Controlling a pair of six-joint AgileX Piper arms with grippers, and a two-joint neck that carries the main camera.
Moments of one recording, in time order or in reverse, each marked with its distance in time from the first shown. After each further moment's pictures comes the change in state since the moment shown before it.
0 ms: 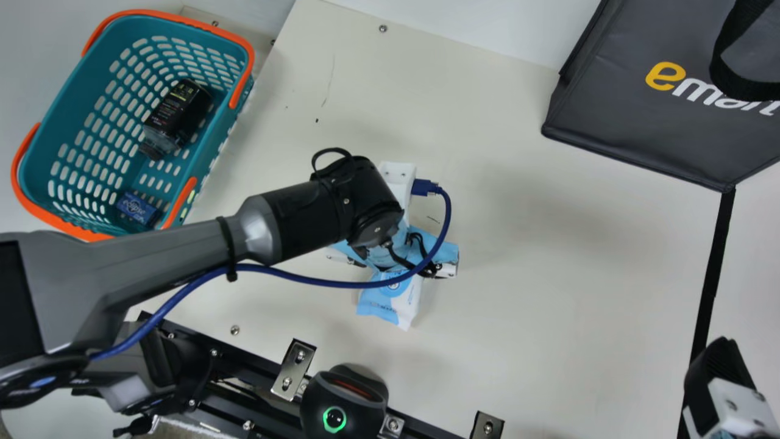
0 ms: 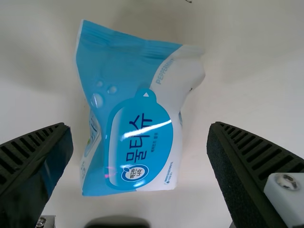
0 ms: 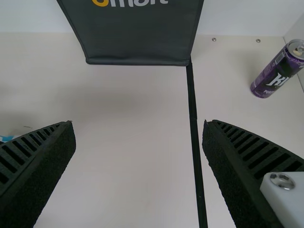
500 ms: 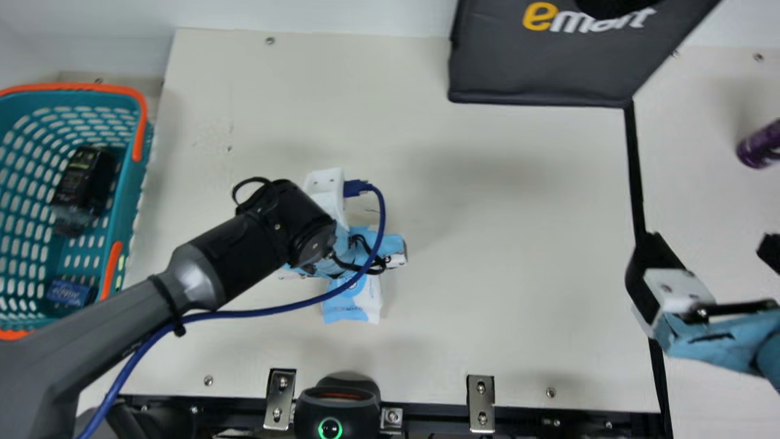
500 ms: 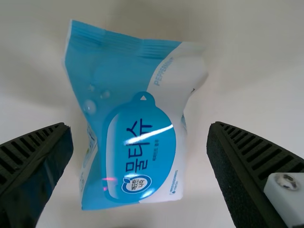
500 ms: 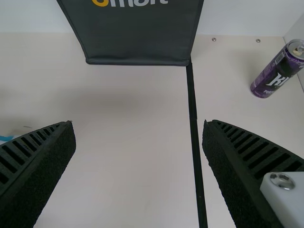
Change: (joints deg) left arm -1.9 0.9 2.3 2.3 -3.2 0.2; right arm 0.0 0.0 0.0 0.0 0.0 0.0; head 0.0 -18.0
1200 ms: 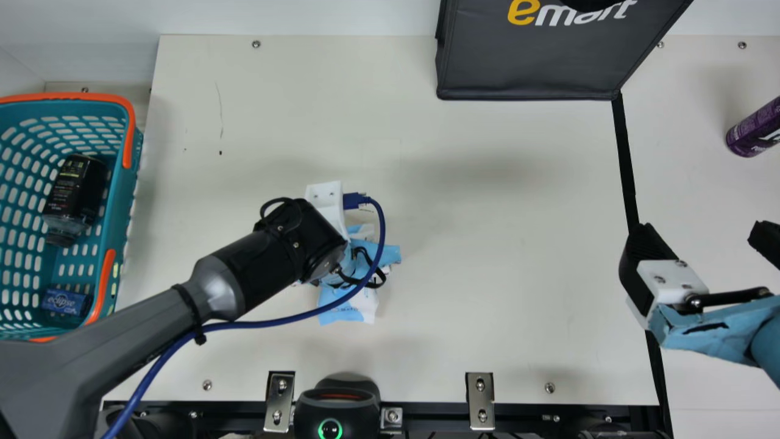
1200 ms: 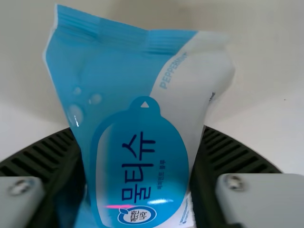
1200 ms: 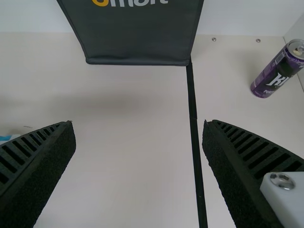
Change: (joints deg) left arm -2.6 2.2 1.8 4.2 -1.9 -4.5; right arm 0.0 0.0 0.0 0.0 0.0 0.0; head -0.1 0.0
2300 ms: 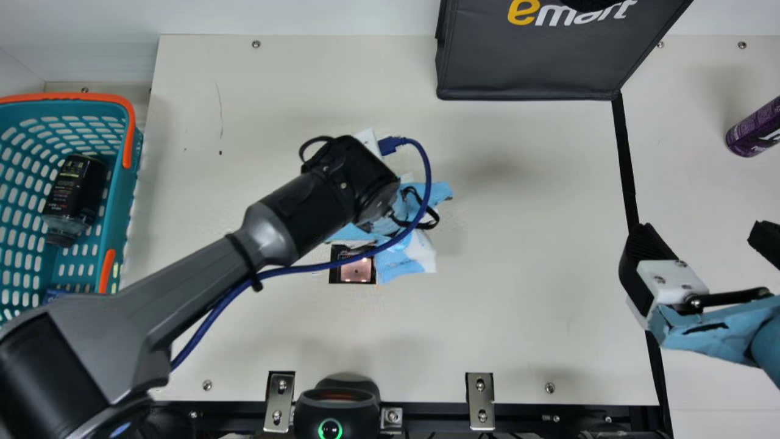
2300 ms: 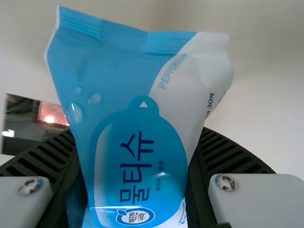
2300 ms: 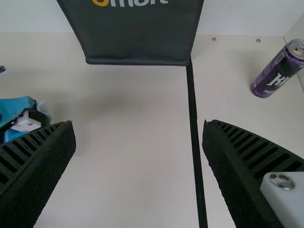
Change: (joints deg) left arm 0.0 12.4 -27.0 -3.0 8.7 -11.8; right arm 0.0 0.0 0.0 0.0 0.0 0.0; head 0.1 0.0
